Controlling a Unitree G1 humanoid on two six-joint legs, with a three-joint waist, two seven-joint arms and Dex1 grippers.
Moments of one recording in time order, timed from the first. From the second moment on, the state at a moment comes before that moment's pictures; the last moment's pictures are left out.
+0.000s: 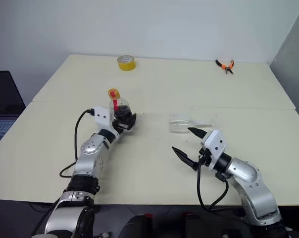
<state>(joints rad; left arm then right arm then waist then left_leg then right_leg) -0.57 0.25 0.13 0.56 -0.16 -0.07 -0.36 -0.07 -0.47 0.08 -0.48 0.33 0.27 0.63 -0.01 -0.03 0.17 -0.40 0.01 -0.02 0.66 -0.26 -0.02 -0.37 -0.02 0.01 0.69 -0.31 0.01</state>
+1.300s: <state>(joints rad) -0.35 0.43 -0.27 -0.07 -0.19 0.24 -0.87 -0.16 -0.46 0.04 -0.78 0.53 0.66 0.43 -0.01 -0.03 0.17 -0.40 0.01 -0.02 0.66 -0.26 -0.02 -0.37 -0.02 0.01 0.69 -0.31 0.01</state>
